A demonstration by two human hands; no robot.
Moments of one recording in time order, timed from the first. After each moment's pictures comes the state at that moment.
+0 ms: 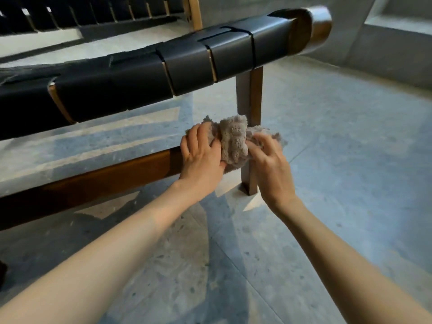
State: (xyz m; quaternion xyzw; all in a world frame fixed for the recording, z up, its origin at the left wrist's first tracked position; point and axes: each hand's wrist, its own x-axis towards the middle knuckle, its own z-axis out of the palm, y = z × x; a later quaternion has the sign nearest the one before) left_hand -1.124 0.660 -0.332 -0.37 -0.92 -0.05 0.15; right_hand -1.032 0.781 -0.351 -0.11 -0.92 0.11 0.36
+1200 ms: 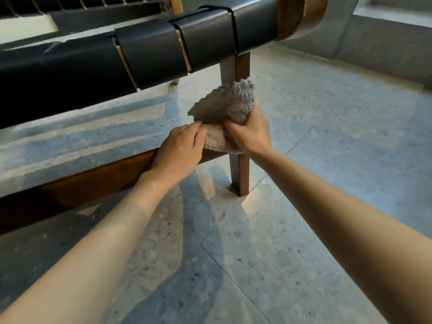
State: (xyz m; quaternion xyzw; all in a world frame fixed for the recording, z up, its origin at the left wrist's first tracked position) left_hand -1.163 0.668 -0.324 -0.37 -0.88 -0.28 0.04; right_hand -1.103 0.813 -0.326 -0.25 -0.80 0.47 0.28
